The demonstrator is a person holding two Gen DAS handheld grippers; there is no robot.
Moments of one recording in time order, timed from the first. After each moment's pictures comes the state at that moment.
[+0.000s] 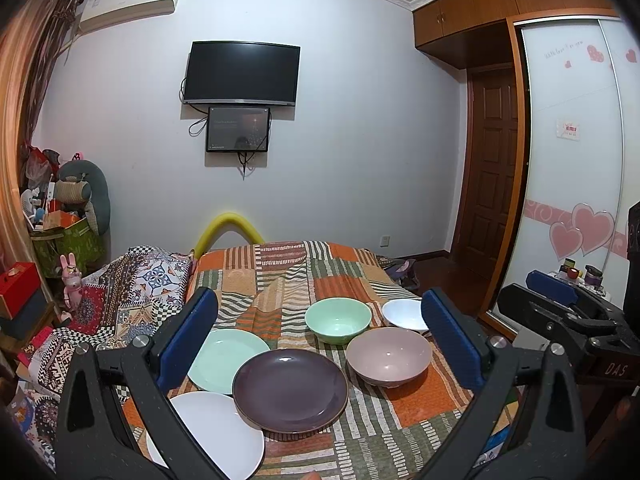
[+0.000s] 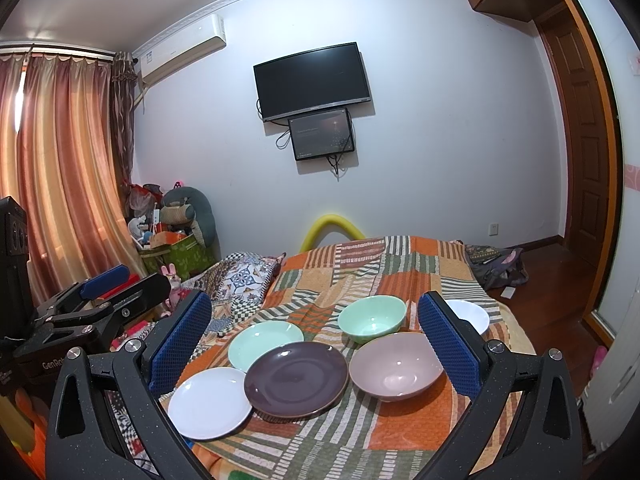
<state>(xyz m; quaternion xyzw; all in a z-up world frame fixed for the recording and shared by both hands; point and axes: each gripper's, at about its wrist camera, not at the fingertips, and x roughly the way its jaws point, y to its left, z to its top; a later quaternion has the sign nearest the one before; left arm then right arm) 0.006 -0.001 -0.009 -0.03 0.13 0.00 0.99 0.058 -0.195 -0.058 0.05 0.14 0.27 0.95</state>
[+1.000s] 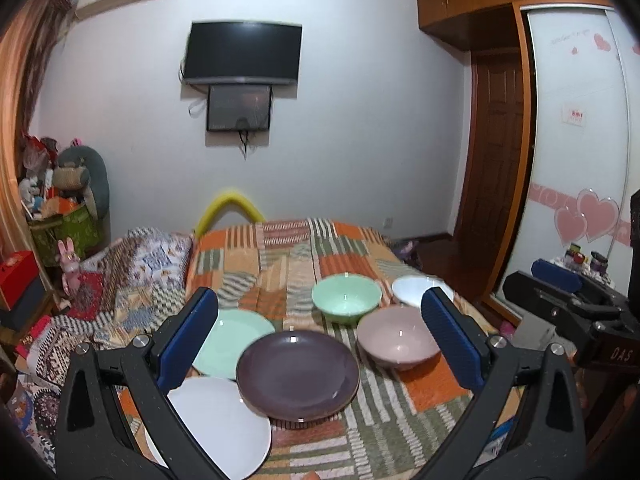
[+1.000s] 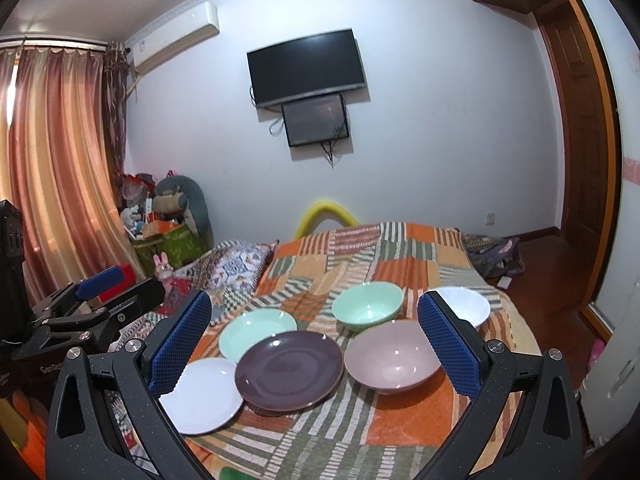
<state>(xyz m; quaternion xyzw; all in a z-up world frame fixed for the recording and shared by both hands) 0.027 0.015 -0.039 -0.03 0.18 0.00 0.98 0.072 -0.186 -0.076 0.04 0.17 0.26 0.95</state>
